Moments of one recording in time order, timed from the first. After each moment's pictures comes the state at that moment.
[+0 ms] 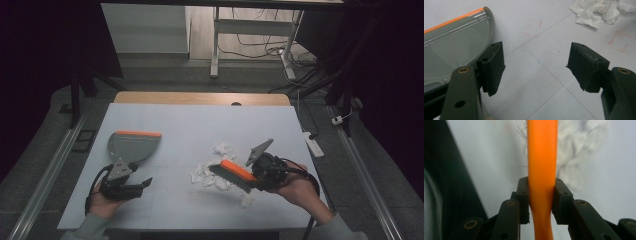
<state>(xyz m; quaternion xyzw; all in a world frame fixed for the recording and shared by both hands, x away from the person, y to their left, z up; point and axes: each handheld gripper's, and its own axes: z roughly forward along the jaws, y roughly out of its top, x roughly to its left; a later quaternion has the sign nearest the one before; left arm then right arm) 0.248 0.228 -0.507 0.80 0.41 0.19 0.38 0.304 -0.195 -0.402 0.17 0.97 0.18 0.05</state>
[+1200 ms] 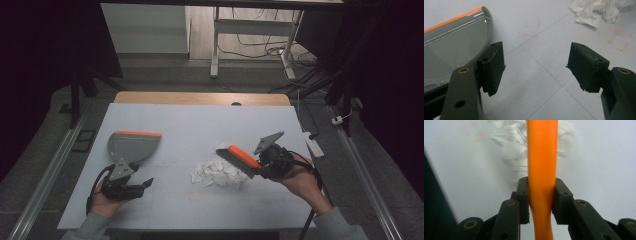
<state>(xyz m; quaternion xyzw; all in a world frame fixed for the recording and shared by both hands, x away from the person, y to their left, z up) 0.249 0.225 -0.508 0.81 0.41 0.19 0.38 0.335 -0.213 -0.401 0.21 0.95 0.22 0.12</state>
